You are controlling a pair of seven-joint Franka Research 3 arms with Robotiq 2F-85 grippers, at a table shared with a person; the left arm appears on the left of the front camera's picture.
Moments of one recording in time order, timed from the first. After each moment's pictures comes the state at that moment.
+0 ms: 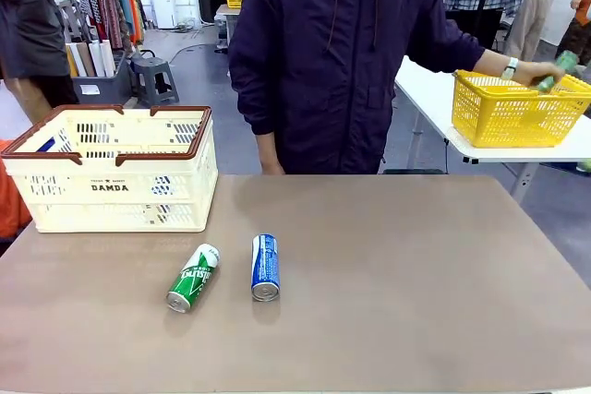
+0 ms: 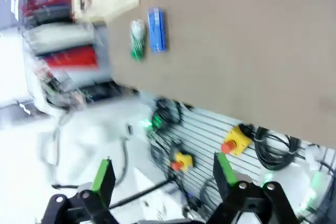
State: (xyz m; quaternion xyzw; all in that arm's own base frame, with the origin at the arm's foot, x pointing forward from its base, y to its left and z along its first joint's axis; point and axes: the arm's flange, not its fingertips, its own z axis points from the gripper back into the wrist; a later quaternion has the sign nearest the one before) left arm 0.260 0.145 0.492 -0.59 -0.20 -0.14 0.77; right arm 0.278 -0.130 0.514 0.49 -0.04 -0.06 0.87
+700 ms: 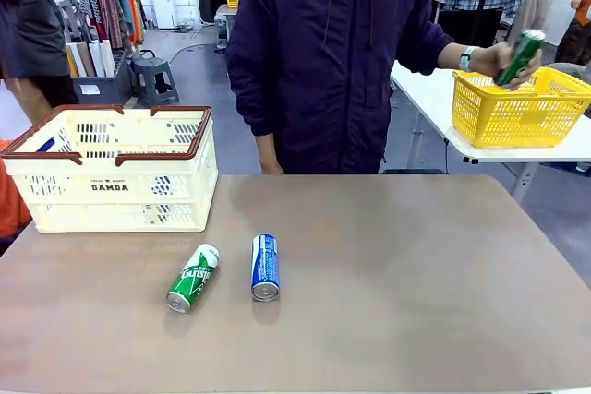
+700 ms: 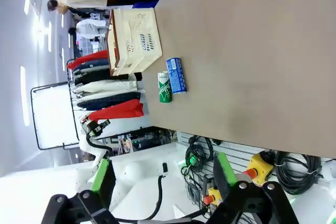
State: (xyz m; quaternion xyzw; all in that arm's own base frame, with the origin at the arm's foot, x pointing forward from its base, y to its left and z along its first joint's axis) left arm 0.260 0.145 0.492 -0.59 -0.20 -0.14 0.77; right arm 0.251 -0.181 0.464 0.56 -0.10 -0.16 0.81
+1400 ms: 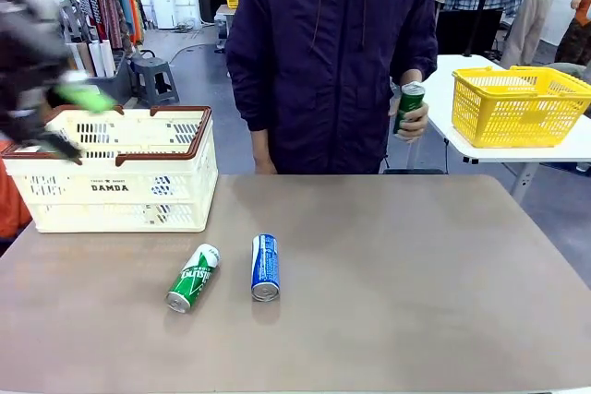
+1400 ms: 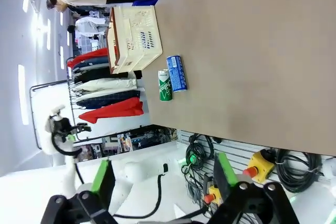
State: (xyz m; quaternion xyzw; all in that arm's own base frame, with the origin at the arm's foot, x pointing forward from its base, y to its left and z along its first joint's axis) left arm 0.319 -0.145 0.643 -0.38 0.03 -0.15 0.91; right arm 0.250 -0.184 0.466 0.56 -0.10 -0.16 0.81
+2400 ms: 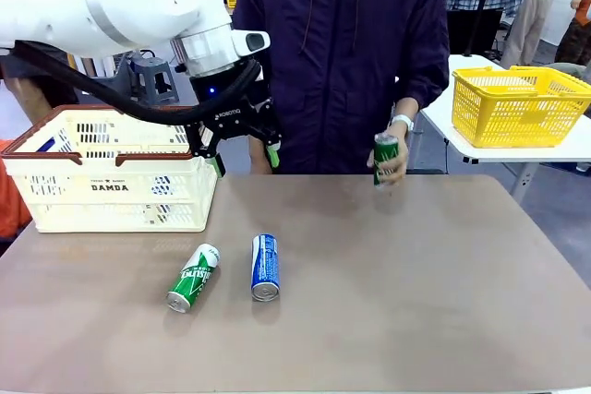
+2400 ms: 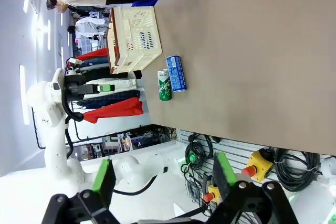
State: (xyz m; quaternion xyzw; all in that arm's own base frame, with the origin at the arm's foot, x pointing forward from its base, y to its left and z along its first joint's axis) left arm 0.450 -0.310 0.551 -0.14 0.04 -0.06 0.99; right arm 0.250 -0.184 0.466 0.56 -0.10 -0.16 0.81
